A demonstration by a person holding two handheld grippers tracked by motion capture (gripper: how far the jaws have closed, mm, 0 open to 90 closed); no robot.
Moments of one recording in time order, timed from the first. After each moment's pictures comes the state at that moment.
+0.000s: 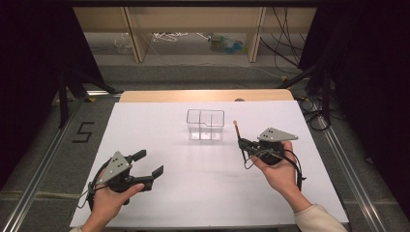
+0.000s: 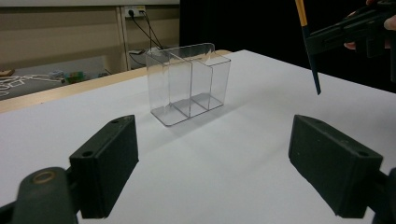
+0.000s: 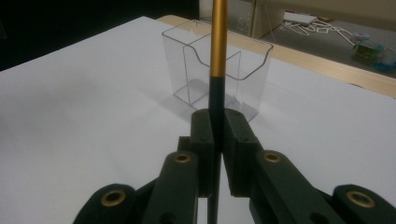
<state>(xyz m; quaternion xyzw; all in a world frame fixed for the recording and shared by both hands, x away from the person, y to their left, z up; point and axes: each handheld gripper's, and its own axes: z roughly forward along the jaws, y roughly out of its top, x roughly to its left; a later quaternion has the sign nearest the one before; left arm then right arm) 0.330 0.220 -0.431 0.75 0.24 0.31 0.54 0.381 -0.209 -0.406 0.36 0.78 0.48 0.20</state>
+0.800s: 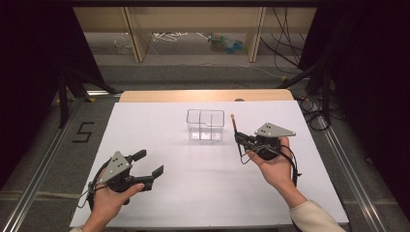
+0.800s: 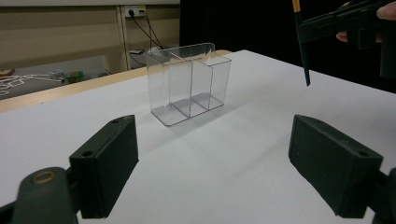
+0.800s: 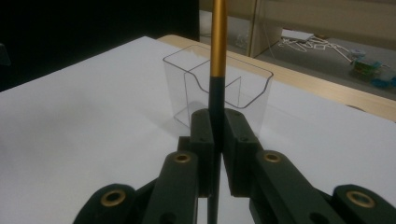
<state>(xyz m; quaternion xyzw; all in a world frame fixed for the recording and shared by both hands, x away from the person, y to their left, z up) 0.331 0.221 -0.432 0.75 0.24 0.31 0.54 0.391 -0.200 -0.399 0.35 0.76 0.51 0.21</state>
